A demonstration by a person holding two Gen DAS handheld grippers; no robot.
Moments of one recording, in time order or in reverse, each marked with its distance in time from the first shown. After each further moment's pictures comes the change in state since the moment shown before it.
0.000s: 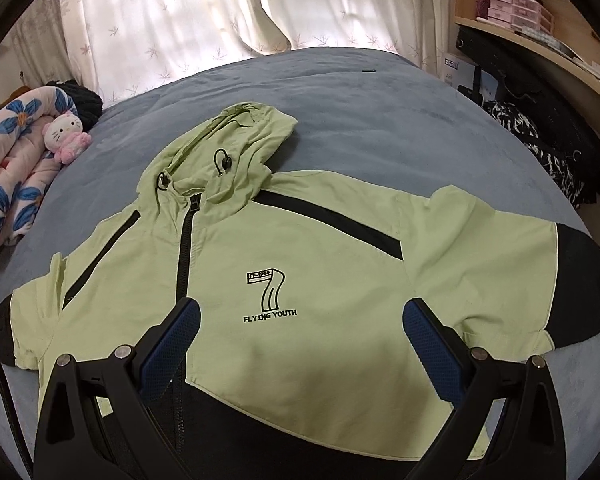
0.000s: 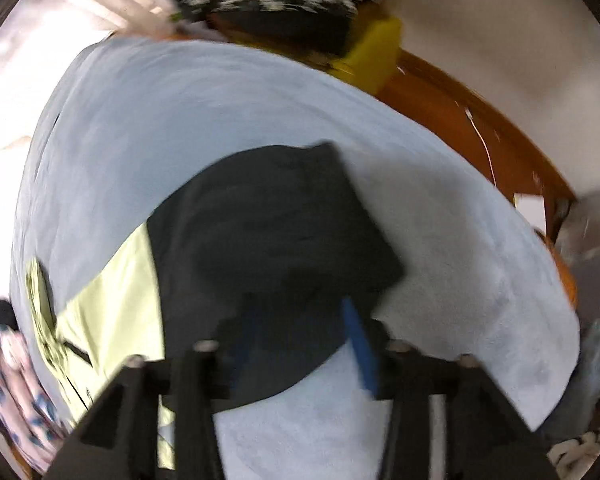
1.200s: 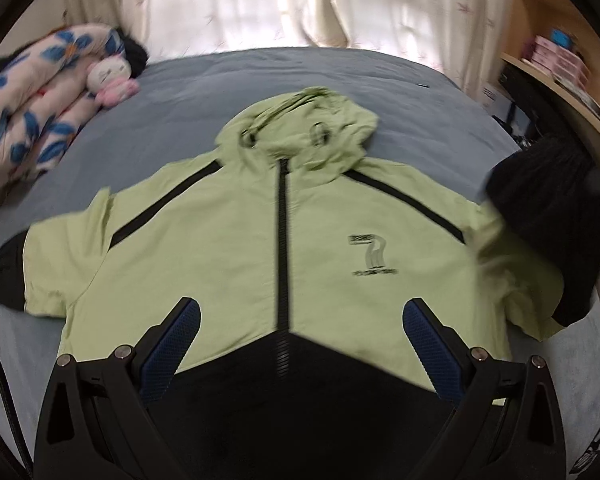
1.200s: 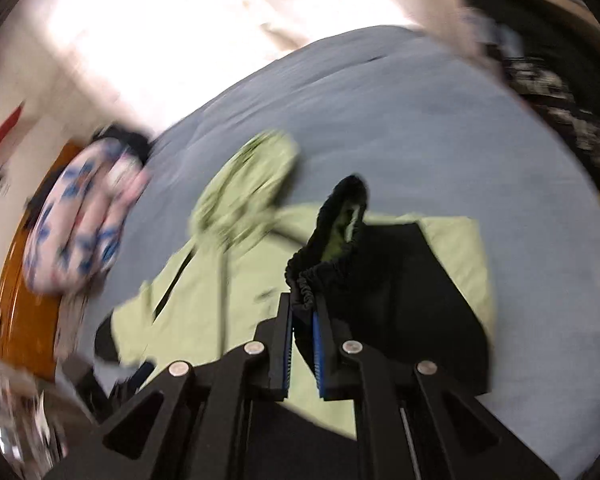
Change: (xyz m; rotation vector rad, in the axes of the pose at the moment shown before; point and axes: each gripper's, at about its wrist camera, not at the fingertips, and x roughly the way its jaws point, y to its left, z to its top) left arm -0.033 0.129 -0.048 -0.202 0.031 -0.015; right arm -0.066 0.324 -0.272 -0.834 -0.075 0.436
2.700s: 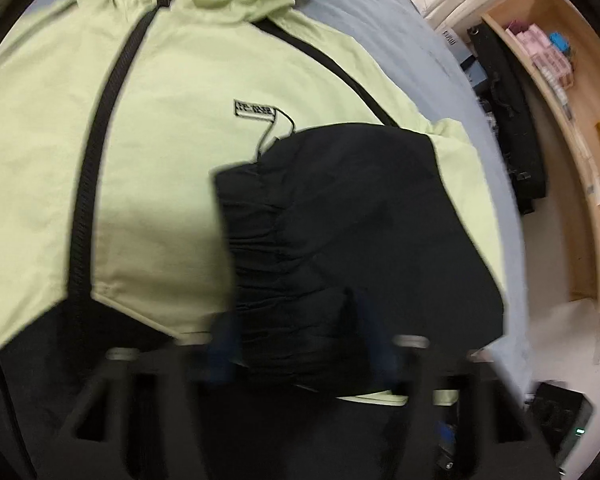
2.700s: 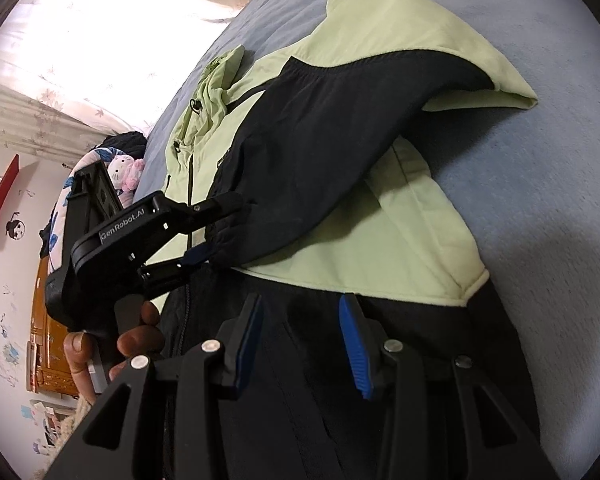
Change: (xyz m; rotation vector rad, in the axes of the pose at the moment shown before) left arm 0.136 -0.061 -0.018 -0.095 0.392 -0.404; right arm 0.084 -0.082 -0.177 0.302 -0.001 0.128
